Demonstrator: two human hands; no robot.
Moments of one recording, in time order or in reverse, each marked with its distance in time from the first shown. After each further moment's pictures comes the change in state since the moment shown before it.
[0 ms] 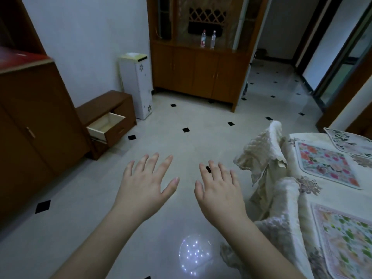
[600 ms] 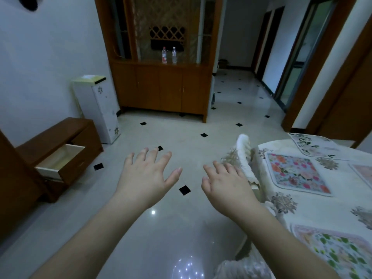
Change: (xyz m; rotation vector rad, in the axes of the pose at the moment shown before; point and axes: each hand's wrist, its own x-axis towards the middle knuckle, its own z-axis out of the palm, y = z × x) left_hand 0.190 0.119 -0.033 0.131 0.032 0.189; right_hand 0.136 0.146 -0.045 -0.068 -0.069 0.071
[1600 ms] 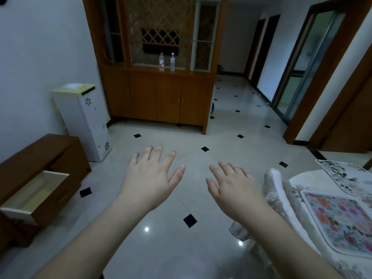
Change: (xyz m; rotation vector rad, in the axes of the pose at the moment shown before) left_hand 0.286 -0.153 0.036 -0.066 0.090 0.084; right_hand 0.301 -0.068 -0.002 0.013 -0.055 0.058
